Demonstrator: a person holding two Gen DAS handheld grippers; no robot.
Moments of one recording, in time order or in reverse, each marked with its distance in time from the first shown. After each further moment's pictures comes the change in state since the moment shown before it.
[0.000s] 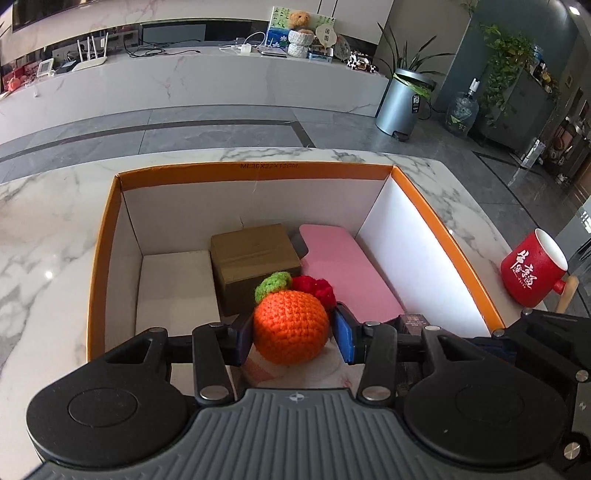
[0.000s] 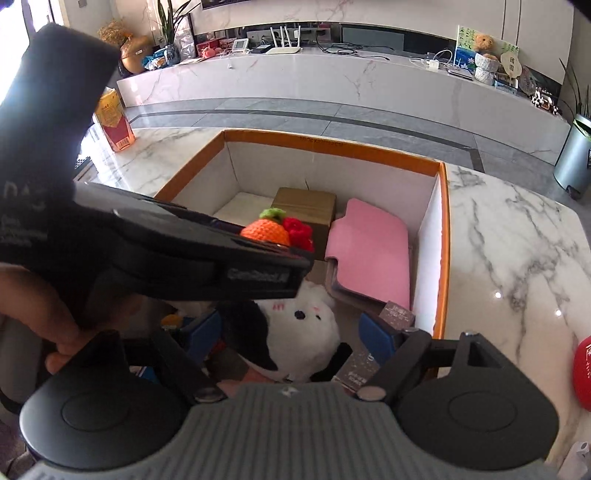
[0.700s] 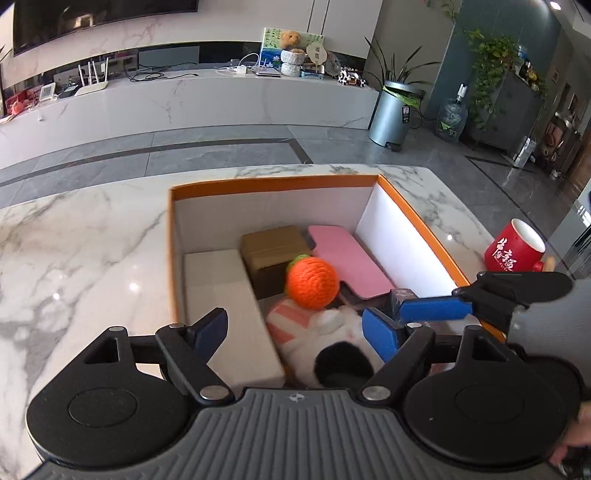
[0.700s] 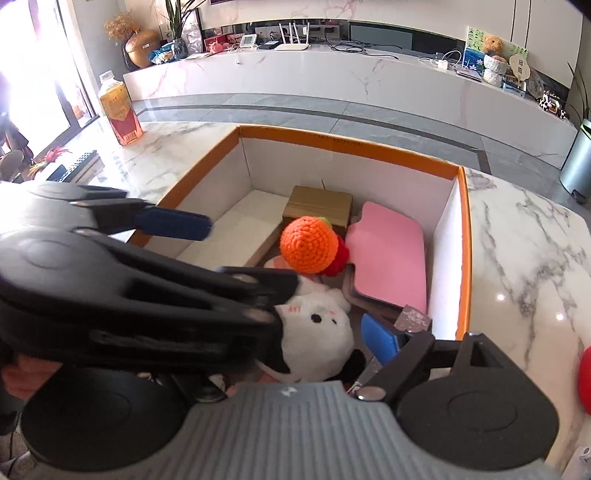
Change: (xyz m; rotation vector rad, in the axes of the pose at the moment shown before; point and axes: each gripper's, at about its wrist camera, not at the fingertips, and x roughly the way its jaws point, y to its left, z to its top) left arm -0.070 0.013 -0.017 0.050 -0.055 0.010; right arm 0.002 0.012 0.003 -0.028 0.004 0.010
